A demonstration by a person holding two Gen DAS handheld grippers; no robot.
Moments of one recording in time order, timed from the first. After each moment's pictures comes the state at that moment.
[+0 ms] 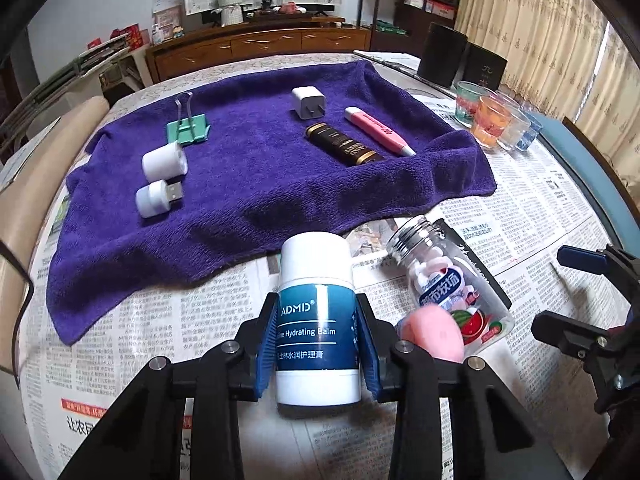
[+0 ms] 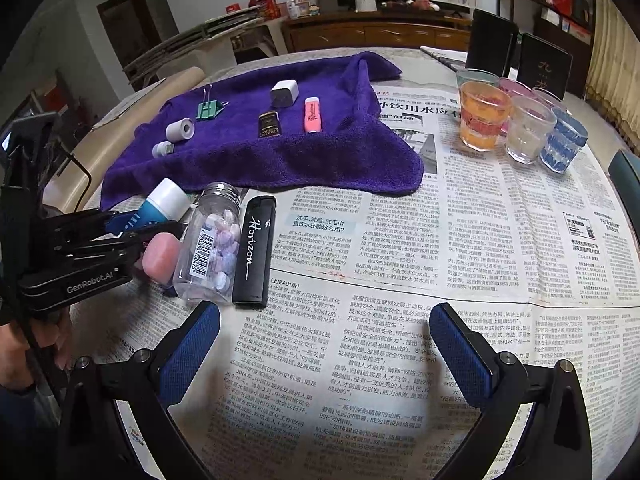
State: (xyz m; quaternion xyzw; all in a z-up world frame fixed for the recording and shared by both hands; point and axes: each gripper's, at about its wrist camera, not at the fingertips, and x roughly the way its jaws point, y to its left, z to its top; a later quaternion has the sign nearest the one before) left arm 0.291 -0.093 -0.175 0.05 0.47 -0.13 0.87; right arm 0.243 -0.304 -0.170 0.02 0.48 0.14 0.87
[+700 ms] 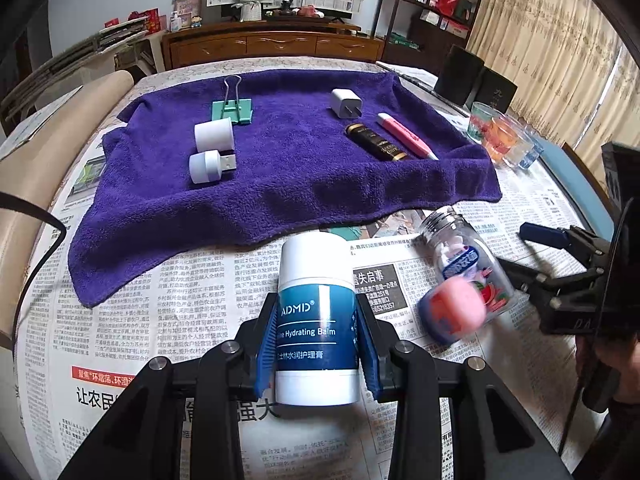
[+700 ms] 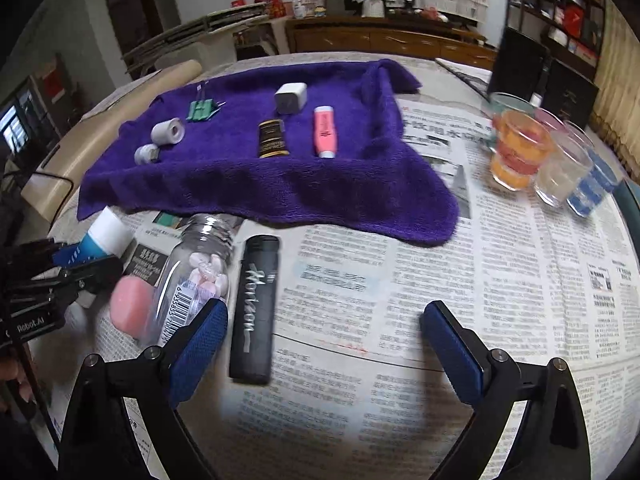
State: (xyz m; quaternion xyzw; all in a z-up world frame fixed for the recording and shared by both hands) left arm 0.280 -0.051 -0.173 0.00 0.47 -0.13 0.87; right arm 0.283 -0.268 -0.181 -0.02 0.47 0.13 0.87
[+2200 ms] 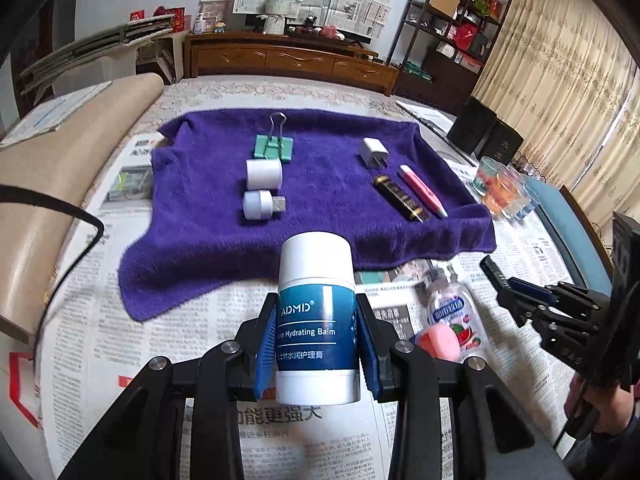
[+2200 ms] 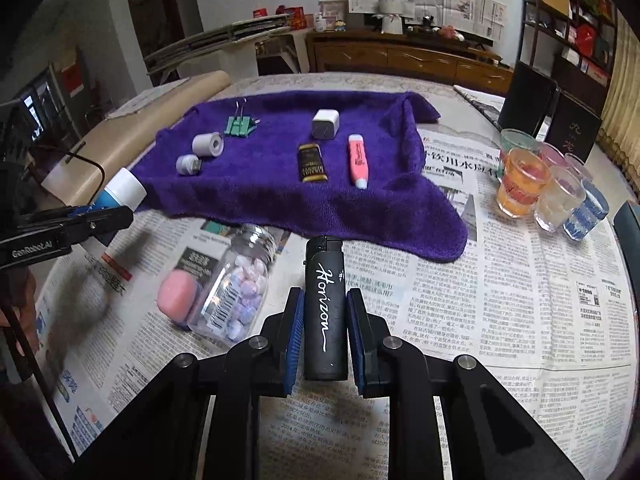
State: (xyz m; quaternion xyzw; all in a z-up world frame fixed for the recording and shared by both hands) left arm 0.284 -0.011 -0.137 -0.06 0.44 -0.11 0.89; right arm 0.260 -0.263 -0.147 -0.02 0.45 0.16 0.88
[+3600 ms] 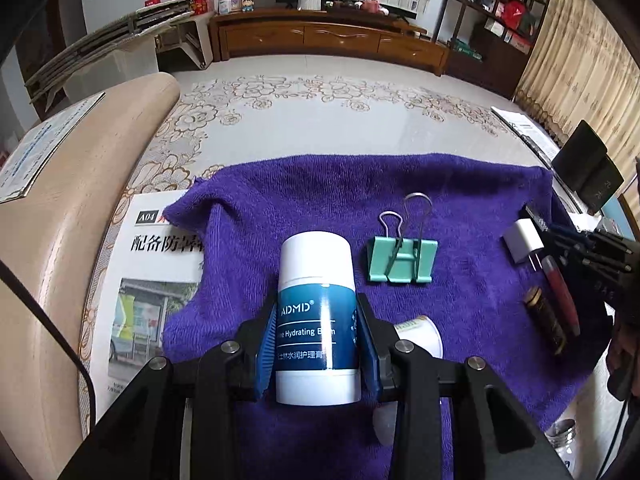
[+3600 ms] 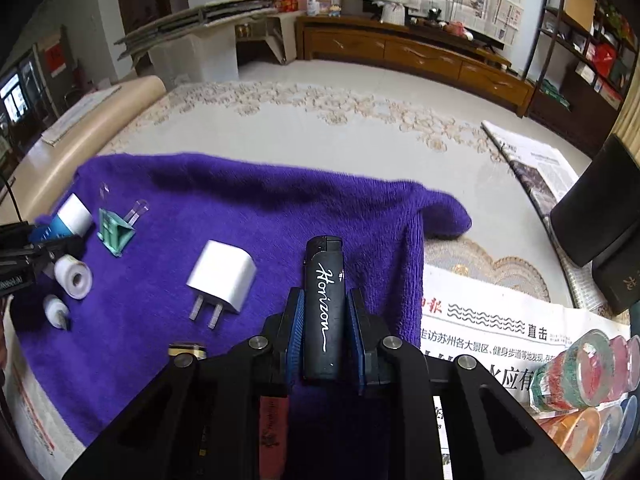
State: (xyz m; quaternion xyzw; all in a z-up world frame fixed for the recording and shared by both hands) left arm 0.464 0.029 -0.169 -0.01 0.49 -0.04 0.87; right arm 0.482 -0.237 -0.174 -0.08 0.47 0.13 0.87
